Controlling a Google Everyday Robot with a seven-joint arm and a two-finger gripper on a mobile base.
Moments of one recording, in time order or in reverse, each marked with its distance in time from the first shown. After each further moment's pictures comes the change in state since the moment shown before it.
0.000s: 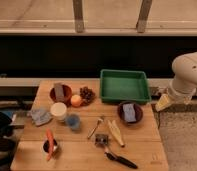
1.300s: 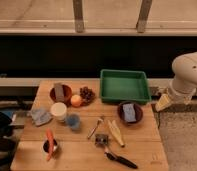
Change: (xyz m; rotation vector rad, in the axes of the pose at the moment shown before) arm 0.000 0.000 0.000 0.000 0.000 0.000
